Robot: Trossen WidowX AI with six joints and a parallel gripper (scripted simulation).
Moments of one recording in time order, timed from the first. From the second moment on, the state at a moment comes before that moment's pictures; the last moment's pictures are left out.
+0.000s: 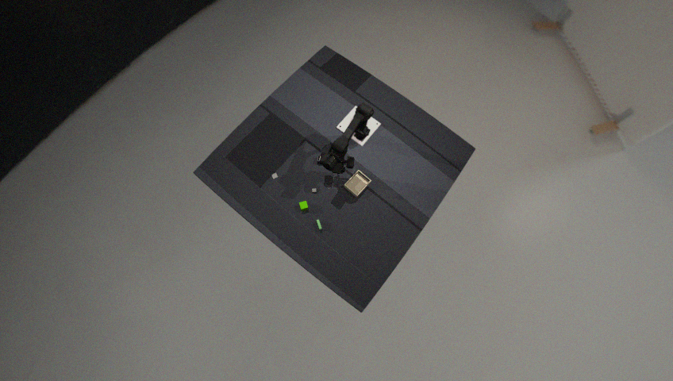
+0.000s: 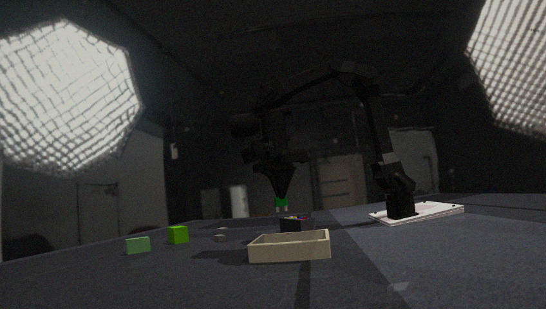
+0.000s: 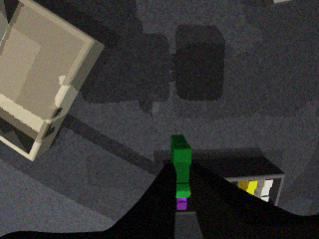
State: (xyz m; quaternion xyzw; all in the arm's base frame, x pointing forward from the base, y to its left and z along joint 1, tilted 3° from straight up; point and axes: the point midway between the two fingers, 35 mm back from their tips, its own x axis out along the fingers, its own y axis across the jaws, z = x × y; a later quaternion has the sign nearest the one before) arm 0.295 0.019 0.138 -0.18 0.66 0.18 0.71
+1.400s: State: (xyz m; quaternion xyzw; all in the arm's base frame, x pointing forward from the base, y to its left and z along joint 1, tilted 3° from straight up) arm 0.275 0.170 0.126 -0.17 0.66 0.19 0.71
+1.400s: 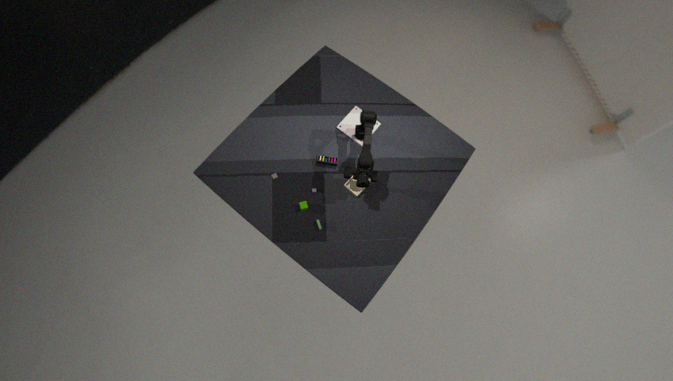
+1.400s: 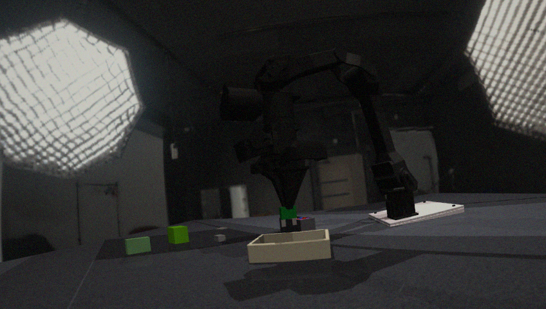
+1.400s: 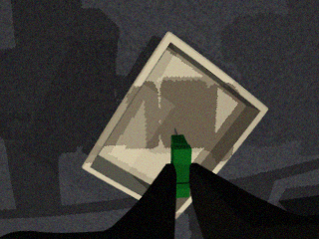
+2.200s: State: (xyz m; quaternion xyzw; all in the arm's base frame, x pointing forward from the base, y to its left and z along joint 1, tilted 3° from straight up) arm 0.276 0.170 0.104 -0.17 0.66 0.19 0.71
